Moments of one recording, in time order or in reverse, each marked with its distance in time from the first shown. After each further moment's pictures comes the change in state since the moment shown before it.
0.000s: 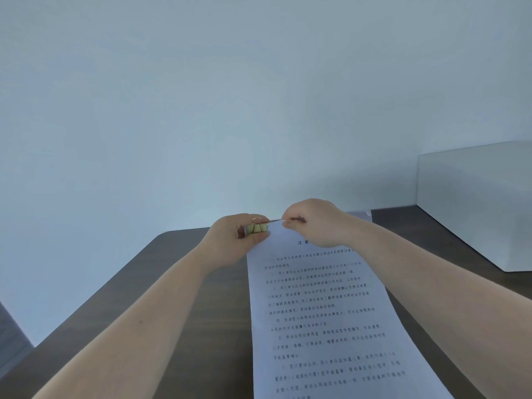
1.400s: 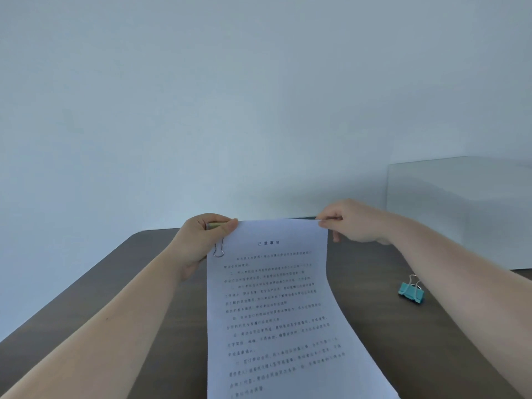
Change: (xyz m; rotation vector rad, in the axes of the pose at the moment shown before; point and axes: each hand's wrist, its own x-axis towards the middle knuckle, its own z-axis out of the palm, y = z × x) left_hand -0.001 -0.005 0.001 -0.564 0.080 -0.297; right_hand -0.055 0.059 -0.047 0.176 -0.065 0.243
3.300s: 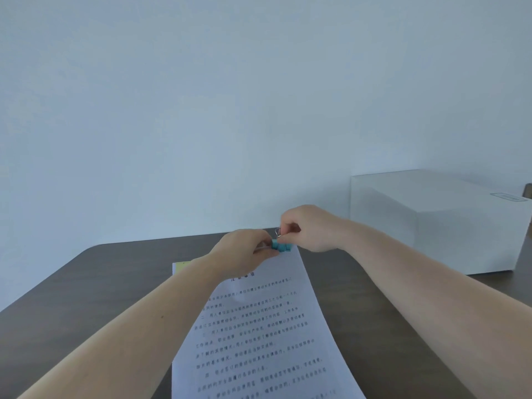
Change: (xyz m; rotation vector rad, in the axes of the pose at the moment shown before) left_hand 0.030 0.014 0.118 1.057 -0.275 0.384; right_hand 0.000 -0.006 -0.012 -0.228 0.037 -0.119
